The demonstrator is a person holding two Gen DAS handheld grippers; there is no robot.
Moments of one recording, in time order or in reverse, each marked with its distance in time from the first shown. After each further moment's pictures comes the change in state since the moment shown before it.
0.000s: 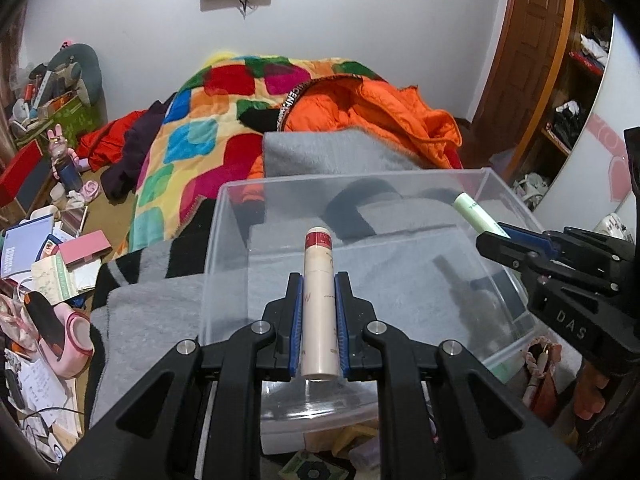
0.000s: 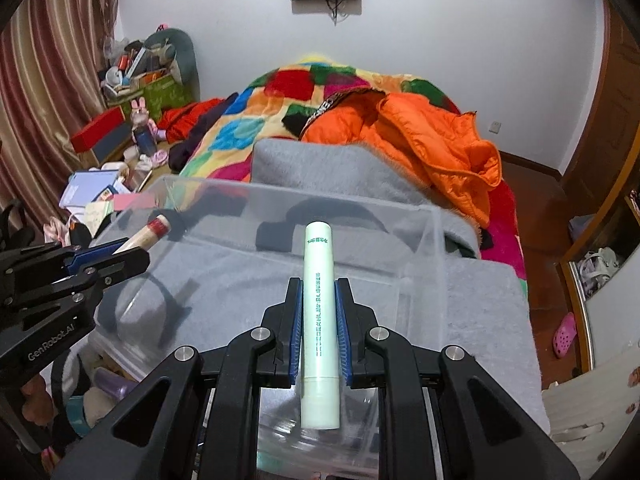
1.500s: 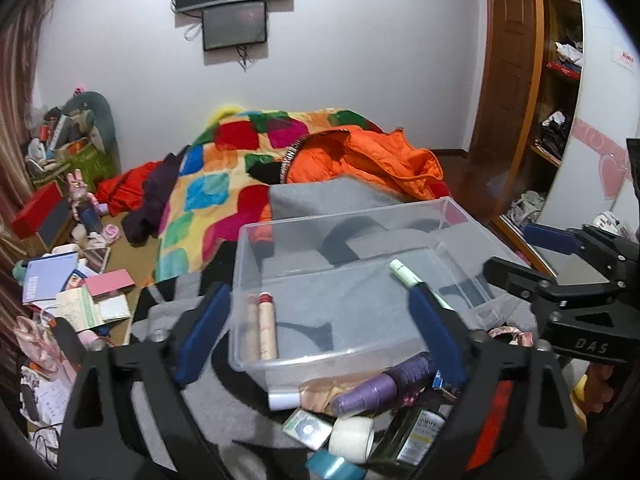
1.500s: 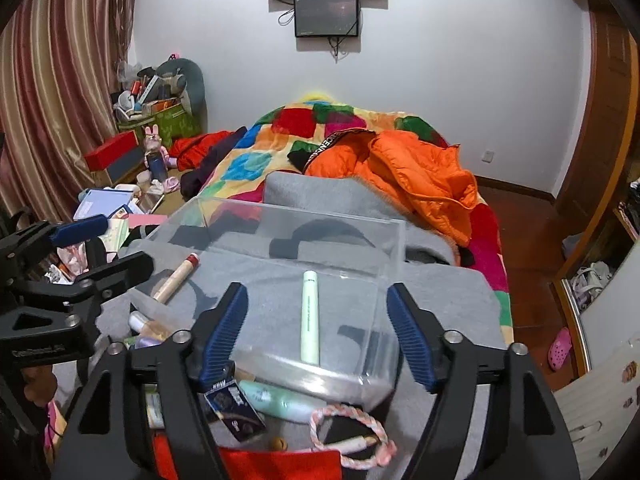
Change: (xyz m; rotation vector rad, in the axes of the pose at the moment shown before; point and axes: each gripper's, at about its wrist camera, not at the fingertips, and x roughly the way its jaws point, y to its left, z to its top) left arm -0.082 -0.022 -0.021 0.061 -0.196 0.054; right arm -0.084 0.002 -0.029 0.003 -0.159 -0.021
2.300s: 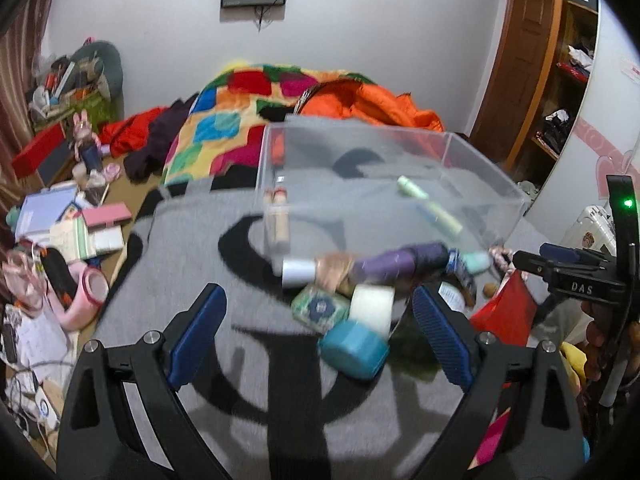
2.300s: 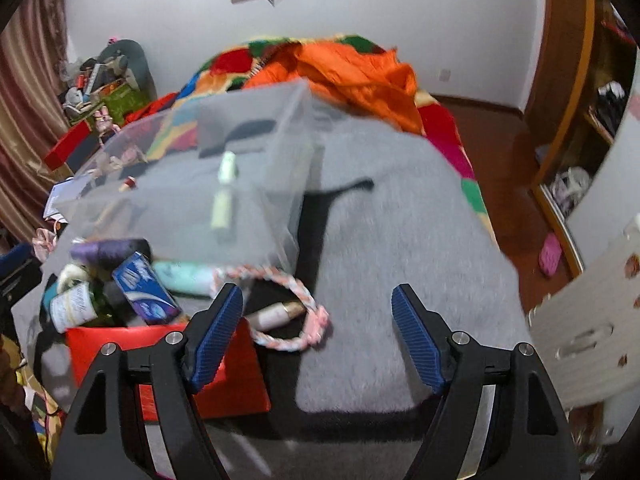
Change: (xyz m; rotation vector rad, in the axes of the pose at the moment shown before) left arm -0.016 0.025 -0.088 -0.106 0.127 -0.046; right arm 0.015 -0.062 -0.087 0.202 0.229 -0.083
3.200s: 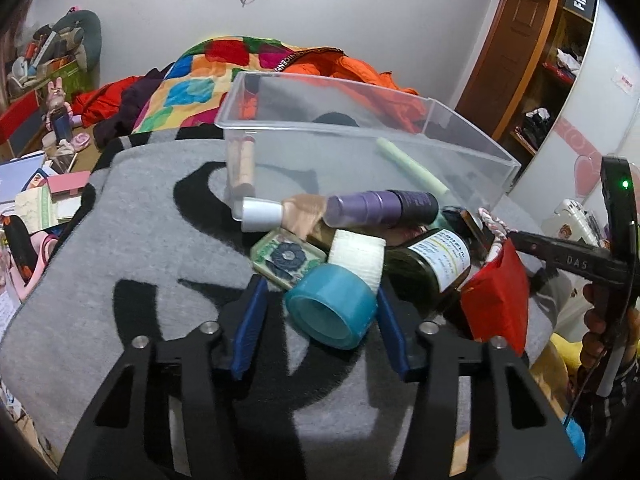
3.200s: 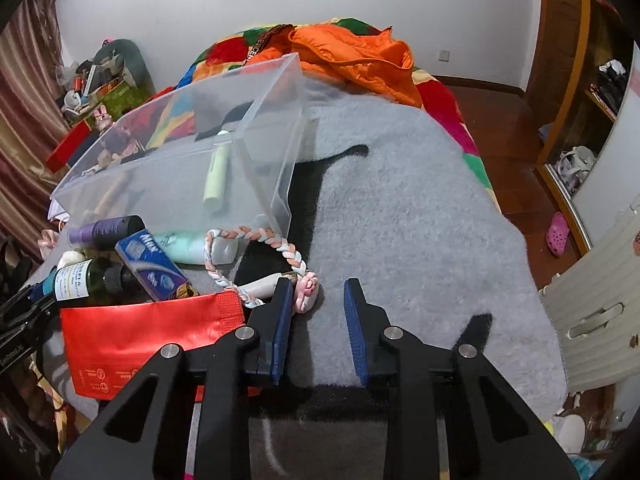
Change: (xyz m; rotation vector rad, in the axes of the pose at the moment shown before) left arm 0.028 -0.005 -0.027 -0.025 0.051 -0.127; right arm 0.002 -0.002 -0.011 0.014 0.037 0.038
